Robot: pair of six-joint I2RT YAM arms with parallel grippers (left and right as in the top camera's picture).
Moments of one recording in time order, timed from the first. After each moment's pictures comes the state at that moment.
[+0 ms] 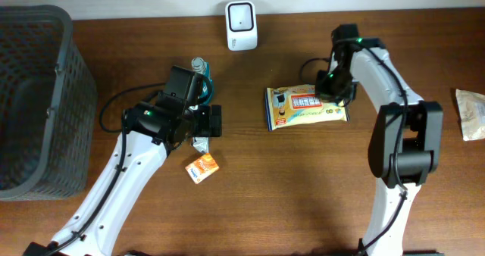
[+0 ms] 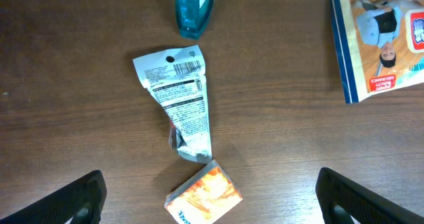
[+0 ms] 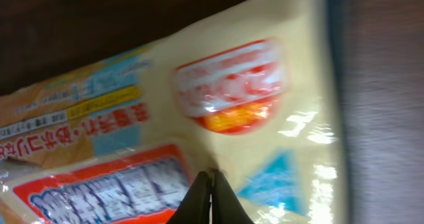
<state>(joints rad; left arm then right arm) -0.38 1.47 1.27 -0.91 -0.08 -0.31 0.06 2.21 1.75 -1.03 -0.13 0.28</state>
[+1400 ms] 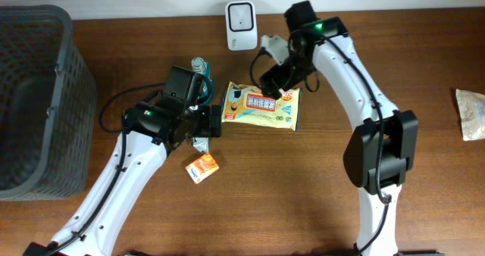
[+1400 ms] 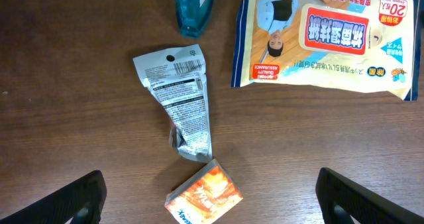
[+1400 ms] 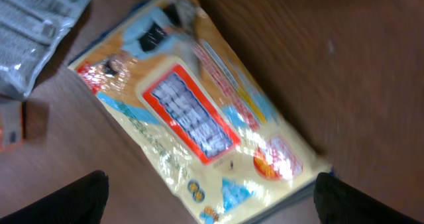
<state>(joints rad) -0.38 1.47 1.27 -0.91 -0.08 -0.31 0.29 2.22 2.07 -1.19 -0.29 -0.45</state>
